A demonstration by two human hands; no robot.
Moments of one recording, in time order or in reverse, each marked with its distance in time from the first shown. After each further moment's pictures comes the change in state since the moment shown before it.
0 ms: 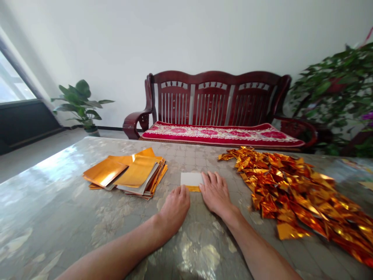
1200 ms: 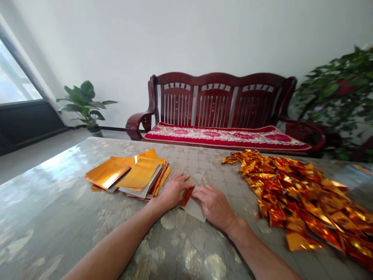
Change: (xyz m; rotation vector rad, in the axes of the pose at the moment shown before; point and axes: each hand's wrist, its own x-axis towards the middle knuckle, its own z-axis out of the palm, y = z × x) left_hand 0.038 -0.063 0.024 -0.541 0.106 0.024; right_hand -0.013 -0.002 -0.020 0.321 0.098 -0.577
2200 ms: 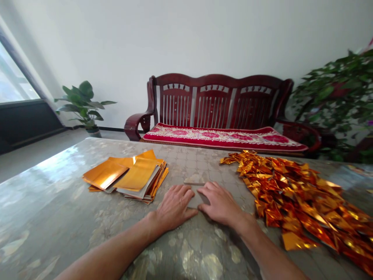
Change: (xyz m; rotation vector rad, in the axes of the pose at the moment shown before) left_hand -0.029 0.047 -0.008 0.140 0.024 0.105; right_hand 0.000 0.005 -0.027 -0.077 -0.193 0.230
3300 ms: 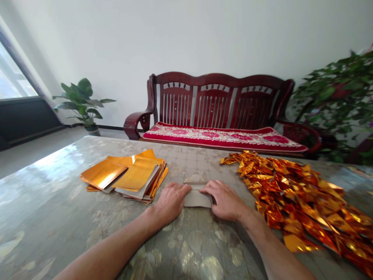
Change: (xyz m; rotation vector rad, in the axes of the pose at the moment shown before) left_hand 0.007 -0.020 0.002 -0.049 -0.023 -0.066; right_hand 0.003 0.026 -0.008 0.100 -0.088 -0.103
